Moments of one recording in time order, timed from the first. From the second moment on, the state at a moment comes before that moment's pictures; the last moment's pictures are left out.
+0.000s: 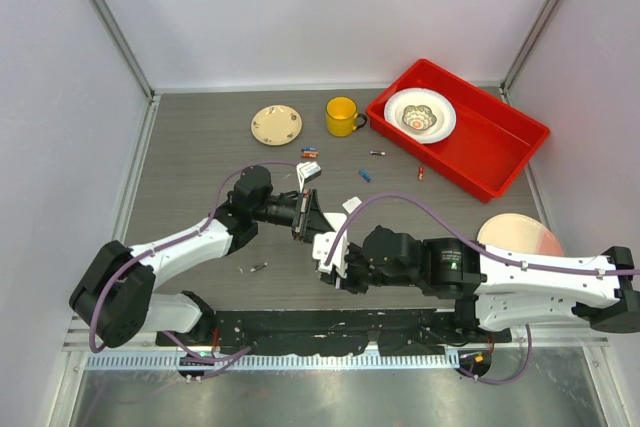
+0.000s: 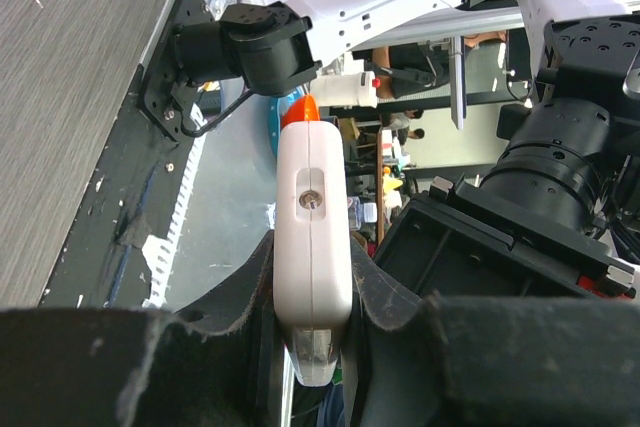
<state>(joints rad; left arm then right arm) -0.67 1.30 0.63 0.48 1.07 -1.17 1.39 1.01 0.95 -0.44 0.05 -0.15</state>
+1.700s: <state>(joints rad) -0.67 1.38 0.60 0.73 0.97 -1.24 1.32 0.68 0.66 -0.24 0.42 0.78</state>
